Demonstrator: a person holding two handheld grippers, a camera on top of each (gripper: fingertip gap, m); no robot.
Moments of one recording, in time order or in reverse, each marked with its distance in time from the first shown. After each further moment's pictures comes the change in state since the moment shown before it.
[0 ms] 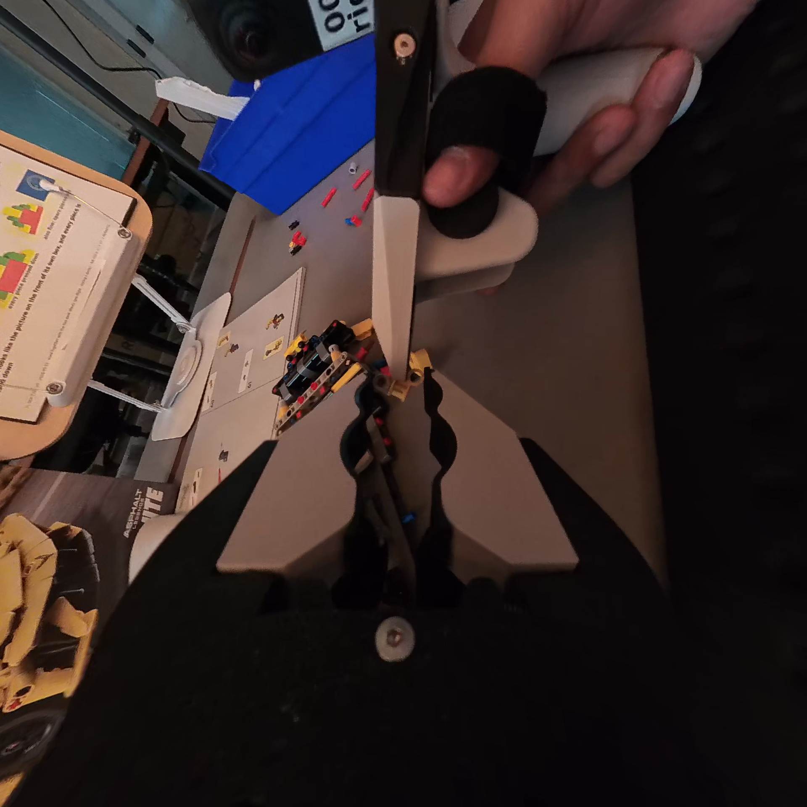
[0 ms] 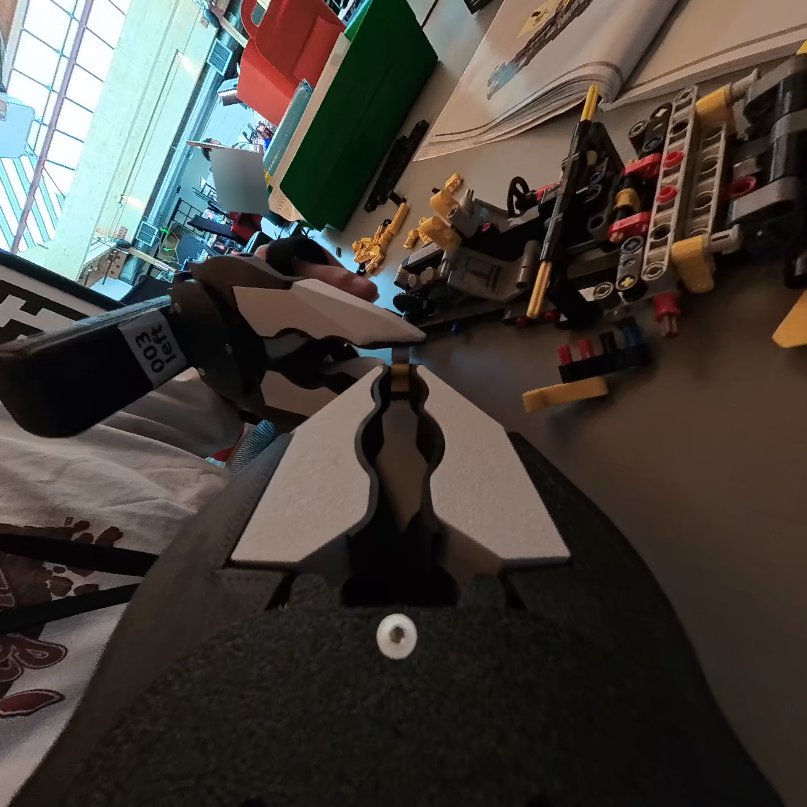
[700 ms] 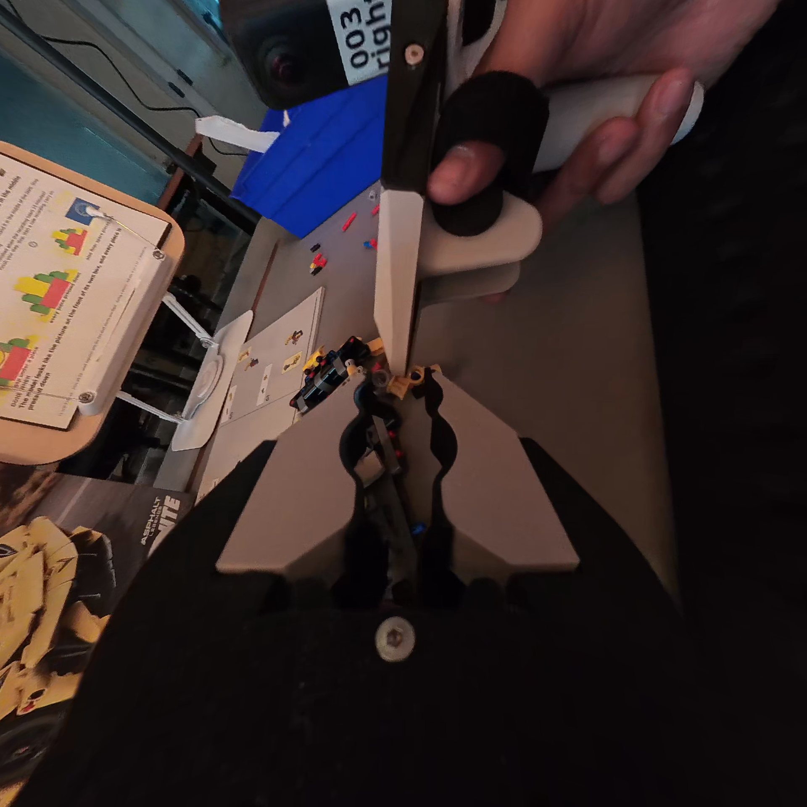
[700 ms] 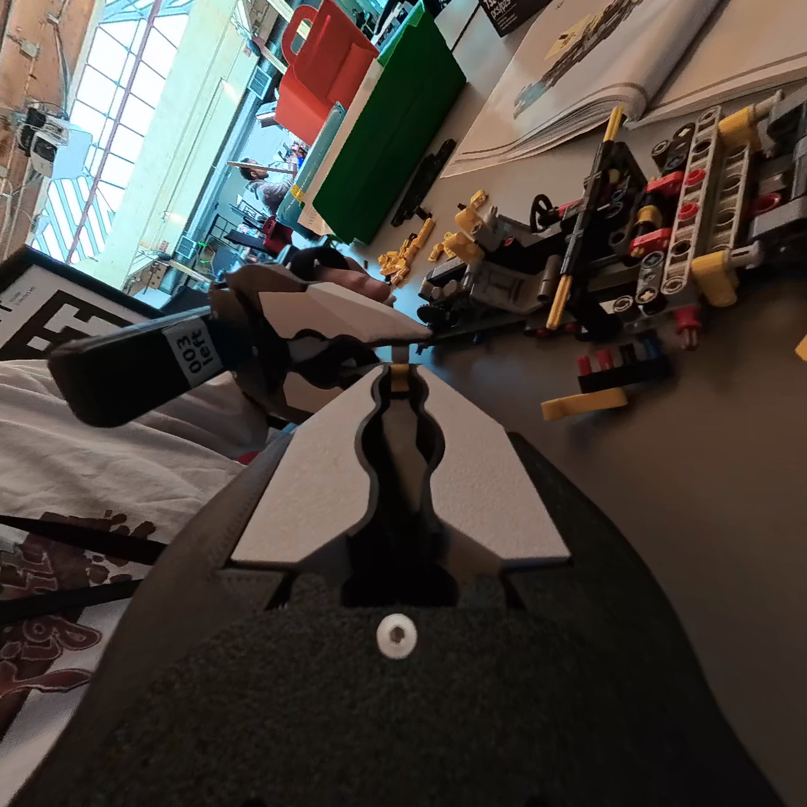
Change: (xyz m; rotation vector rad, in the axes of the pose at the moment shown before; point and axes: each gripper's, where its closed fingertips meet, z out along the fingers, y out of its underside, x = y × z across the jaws) left arm -0.006 -0.008 -0.003 0.055 -0.041 0.003; right arm -0.010 -0.006 -0.005 0.028 -0.064 0.013
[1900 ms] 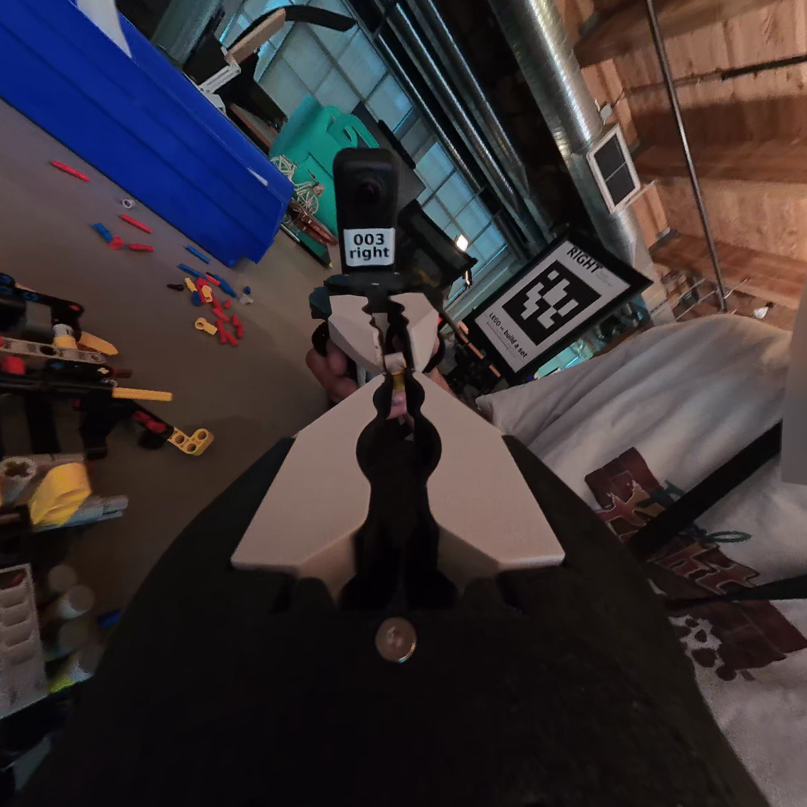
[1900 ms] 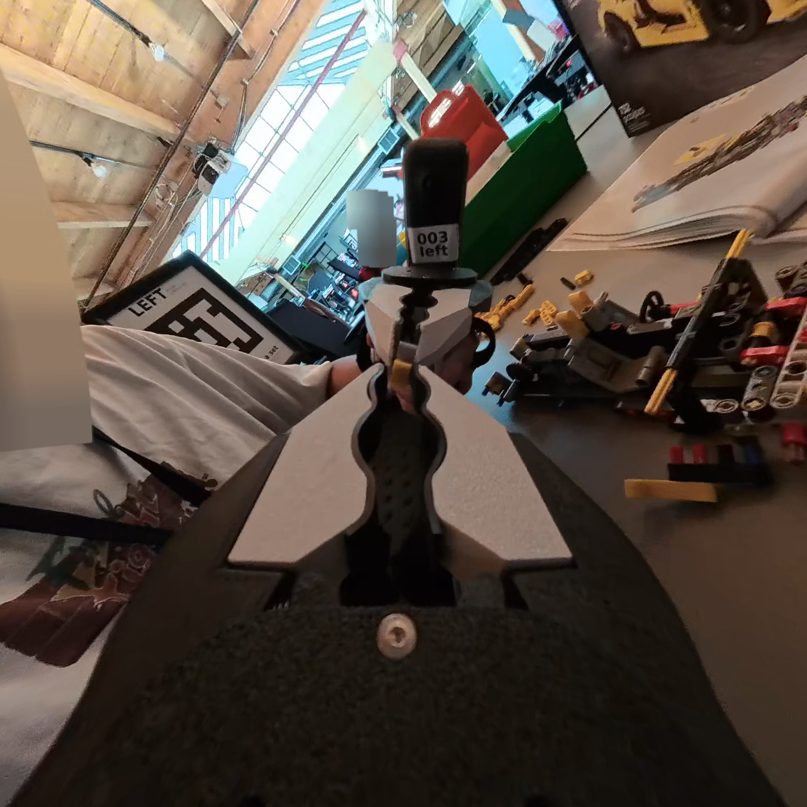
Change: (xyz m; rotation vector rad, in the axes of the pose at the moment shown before) left arm -0.029 -0.052 -0.041 0.493 0.786 -1.355; right arm -0.050 -0.024 -0.019 0.110 -0.254 -0.109
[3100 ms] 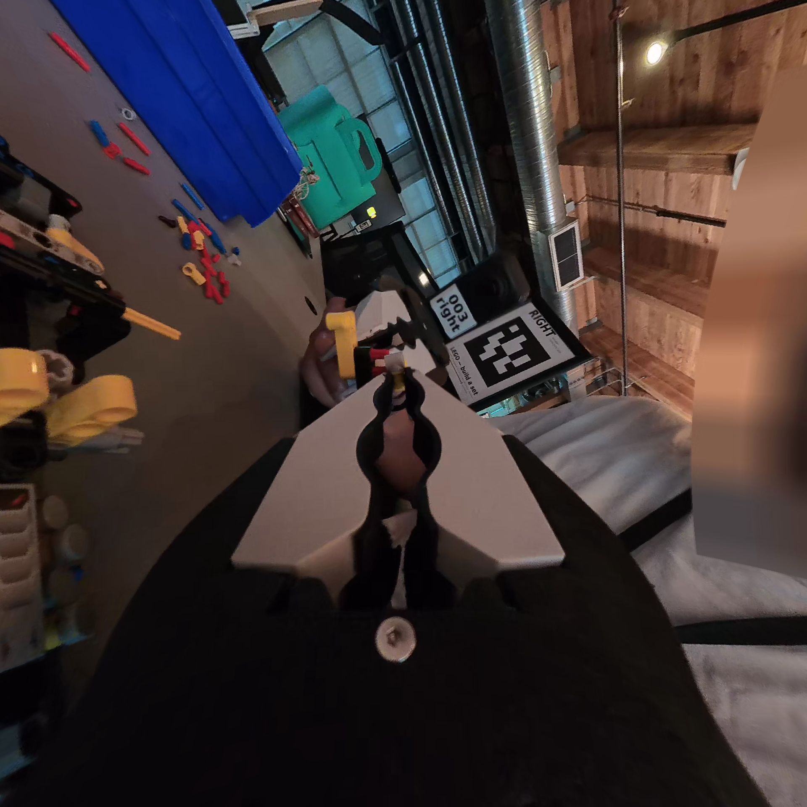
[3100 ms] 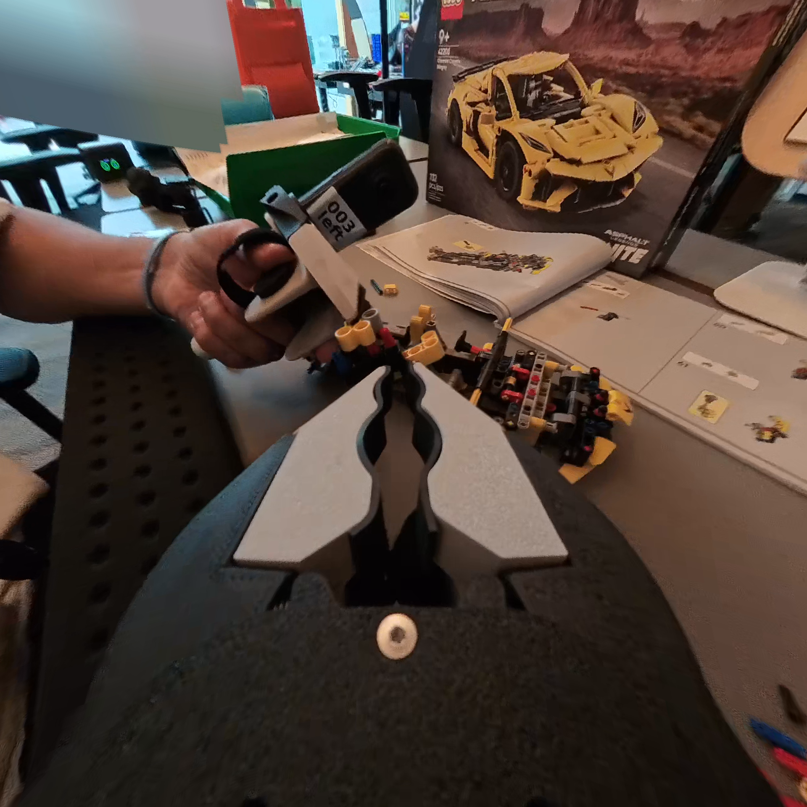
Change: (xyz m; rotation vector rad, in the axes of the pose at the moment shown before) left arm -0.017 0.003 -0.001 0.050 0.041 -0.307; right arm 0.037 0.004 -0.016 -0.069 0.540 -0.709
